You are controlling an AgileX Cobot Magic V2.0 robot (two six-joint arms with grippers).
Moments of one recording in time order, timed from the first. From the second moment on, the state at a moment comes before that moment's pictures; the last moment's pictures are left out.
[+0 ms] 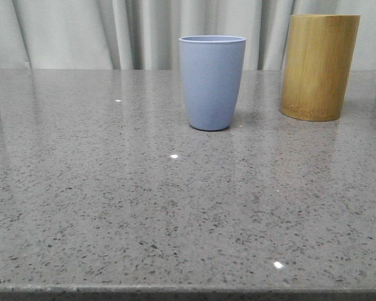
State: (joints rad) left arm -0.23 0.63 -0.78 -0.03 0.79 -0.01; right arm 0.14 1.09 -1.07 0.06 -0.30 0.34
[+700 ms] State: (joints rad) left arm -0.23 0.63 -0.78 -0.03 0.79 -0.01; right arm 0.48 1.32 -1.07 -0.09 -0.21 0.36
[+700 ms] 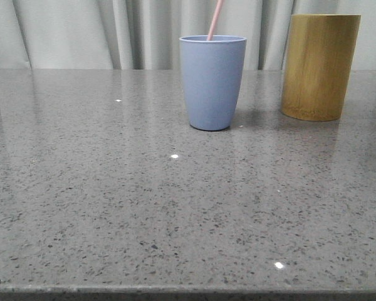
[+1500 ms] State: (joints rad) left arm -0.23 0.63 -0.78 -0.03 0.79 -0.01; right arm 0.45 1.27 -1.07 -0.09 -0.15 0.36
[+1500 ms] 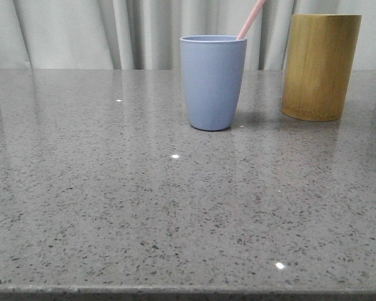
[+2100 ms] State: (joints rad) left arm -0.23 0.63 -0.78 -0.03 0.79 -0.01; right arm 0.33 0.72 -1.00 -0.22 0.69 0.29
